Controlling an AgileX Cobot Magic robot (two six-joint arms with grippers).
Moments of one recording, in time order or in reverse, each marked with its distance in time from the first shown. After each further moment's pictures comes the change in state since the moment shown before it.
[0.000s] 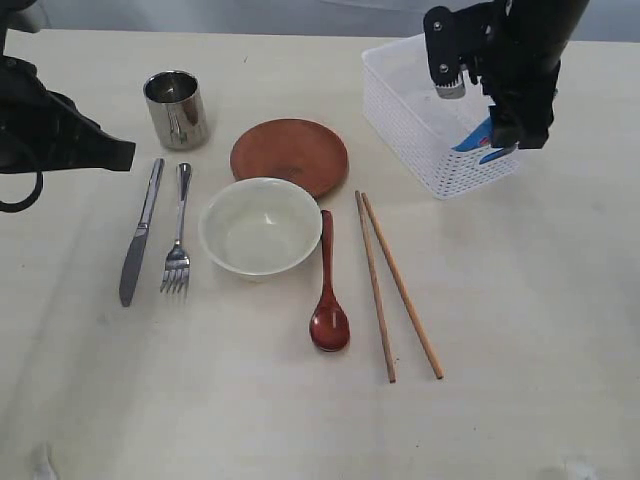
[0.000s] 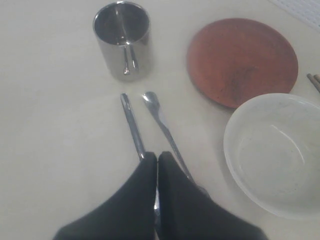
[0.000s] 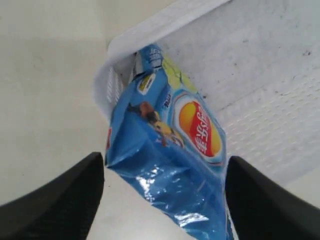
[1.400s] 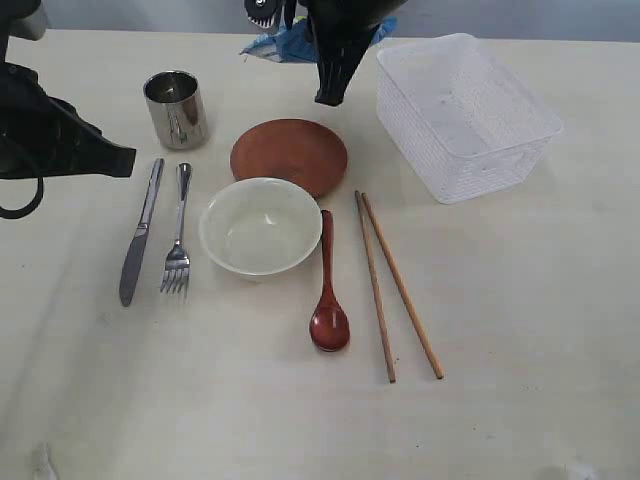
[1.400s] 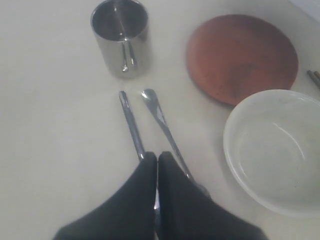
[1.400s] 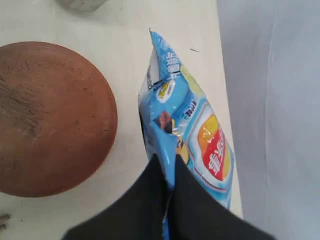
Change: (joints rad) left arm 0.000 0.000 0.017 0.000 -0.016 0.000; right arm 0.300 0.016 -0.077 -0.020 -0.471 0.407
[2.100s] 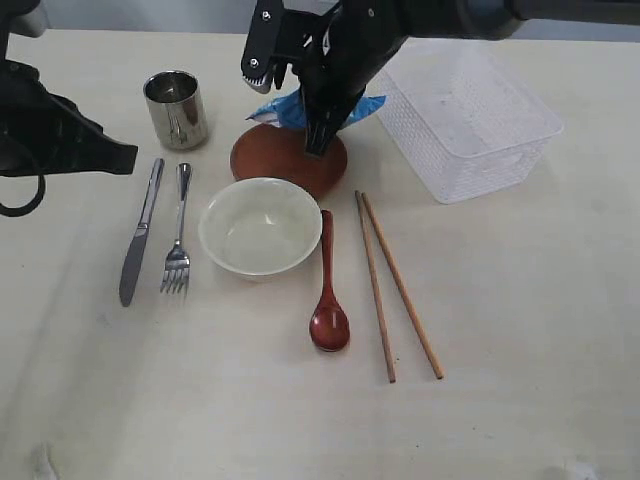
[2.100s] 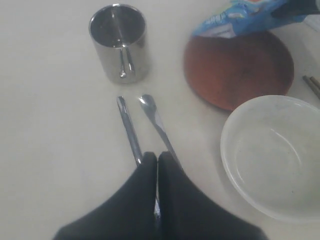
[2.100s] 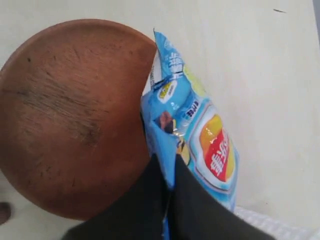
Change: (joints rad) left arm 0.000 0.000 0.000 0.000 -0.018 0.000; right arm 0.006 0.149 0.000 0.098 0.011 0.053
